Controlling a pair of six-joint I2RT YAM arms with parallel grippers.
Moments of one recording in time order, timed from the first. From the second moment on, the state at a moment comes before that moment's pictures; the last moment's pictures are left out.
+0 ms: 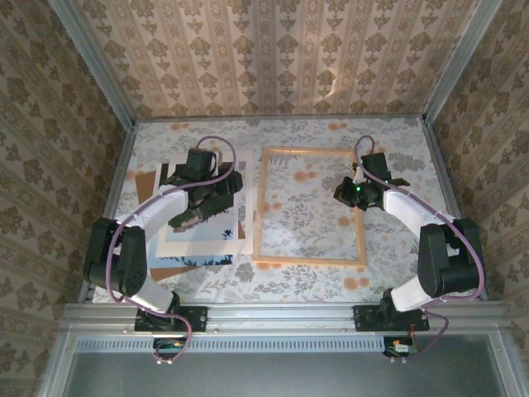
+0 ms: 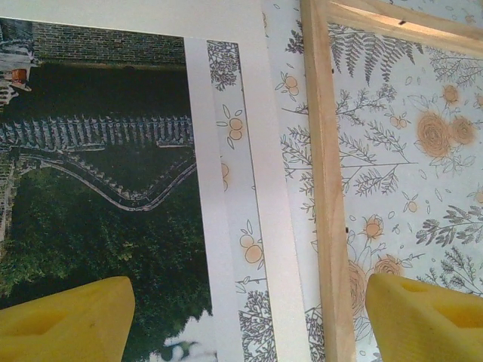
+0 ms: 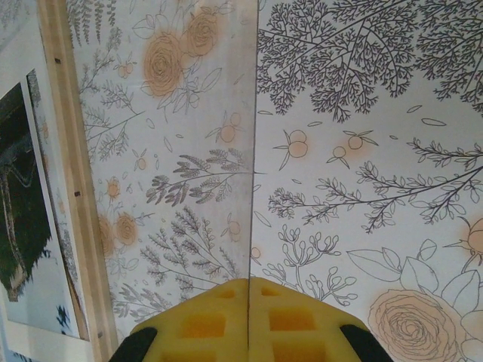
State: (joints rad) left arm -0.38 1.53 0.99 -0.28 0.15 -0.39; right arm 0.10 1.51 0.91 -0.38 -0.36 0.57
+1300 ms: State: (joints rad) left arm -0.38 1.53 0.99 -0.28 0.15 -0.39; right arm 0.09 1.51 0.92 -0.40 -0.35 0.54
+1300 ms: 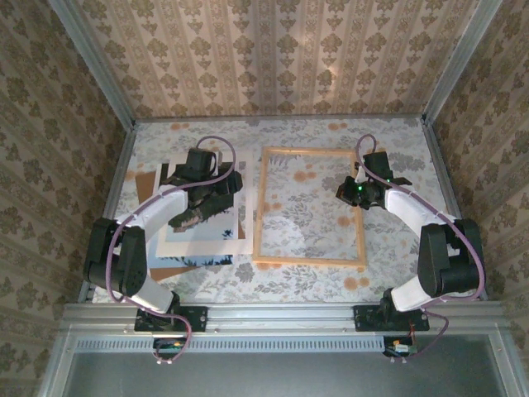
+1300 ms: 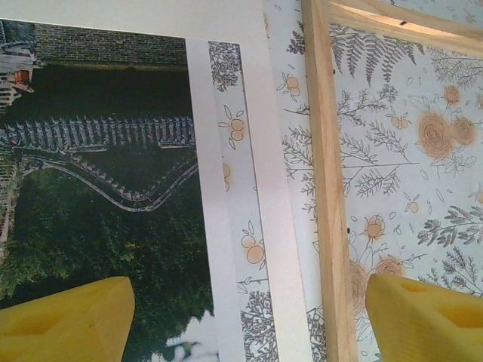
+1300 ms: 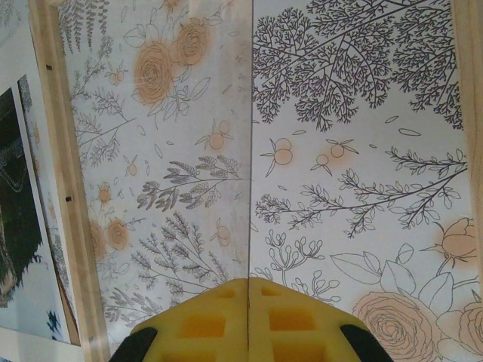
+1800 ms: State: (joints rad) left arm -0.38 1.53 0.99 -0.28 0.14 -0.39; right arm 0.09 1.51 0.93 -0.41 -0.35 0.53
